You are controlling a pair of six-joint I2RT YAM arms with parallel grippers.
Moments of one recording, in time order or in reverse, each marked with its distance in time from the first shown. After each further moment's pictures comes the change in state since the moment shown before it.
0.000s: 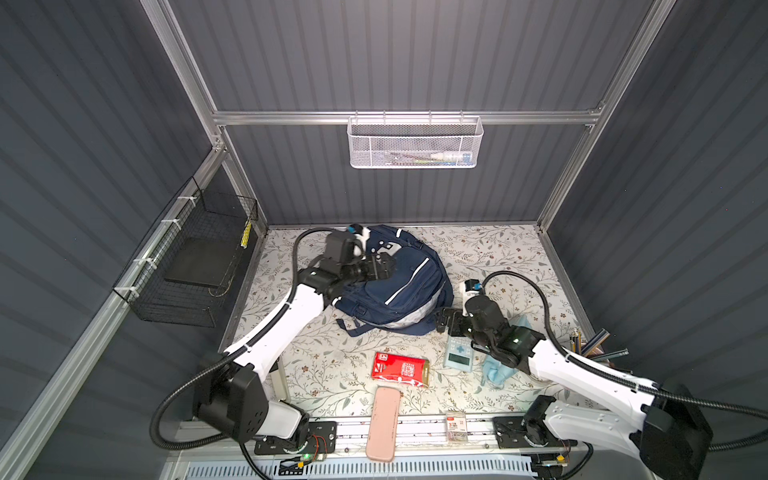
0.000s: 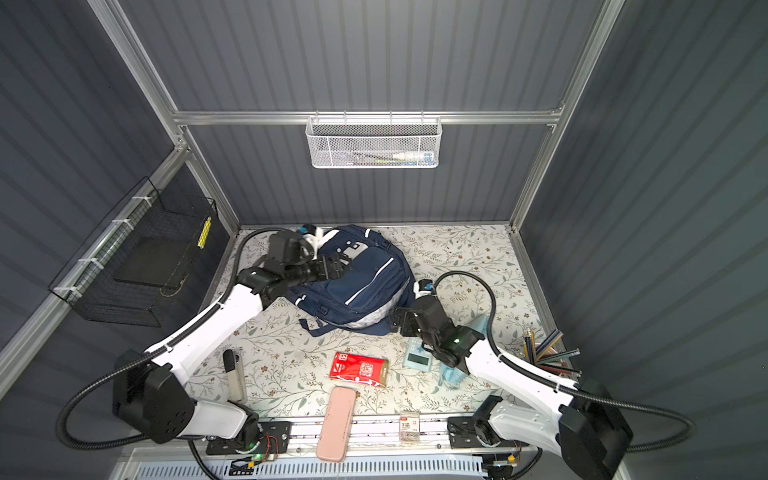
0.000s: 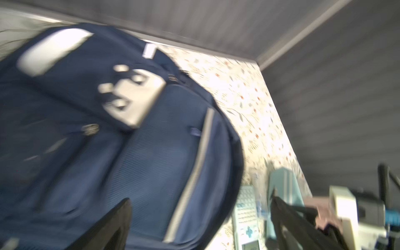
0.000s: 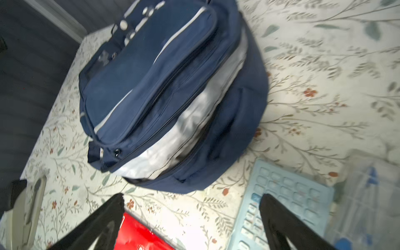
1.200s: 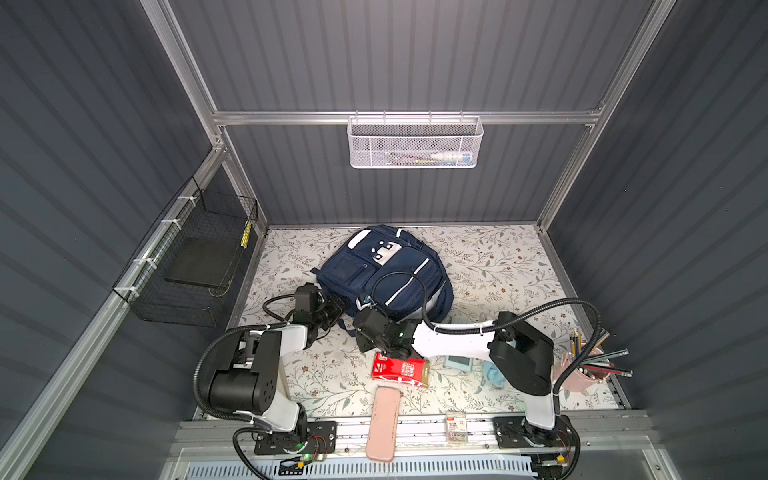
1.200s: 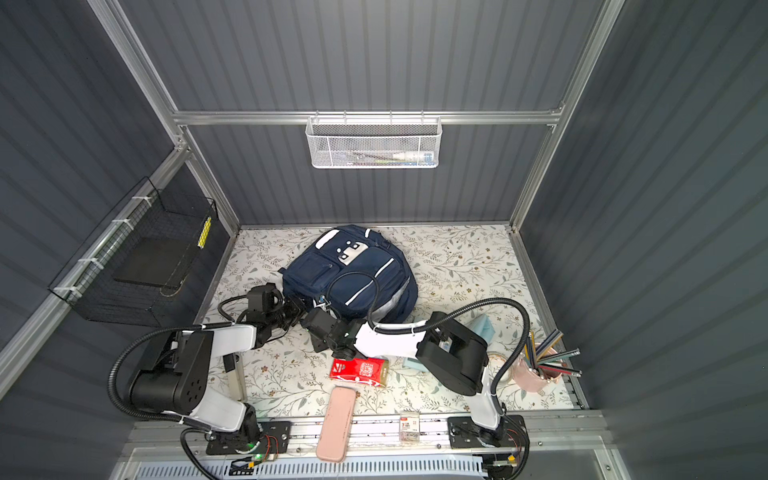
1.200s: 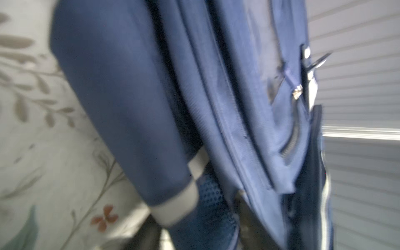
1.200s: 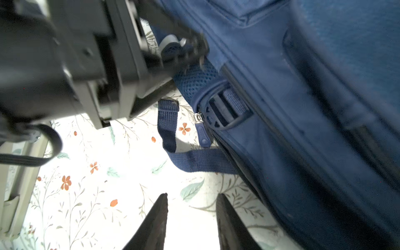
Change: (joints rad) left arm 0.270 0.193 -0.605 0.718 0.116 -0.426; right arm 0.352 0.842 0.684 0.011 0.082 -0.048
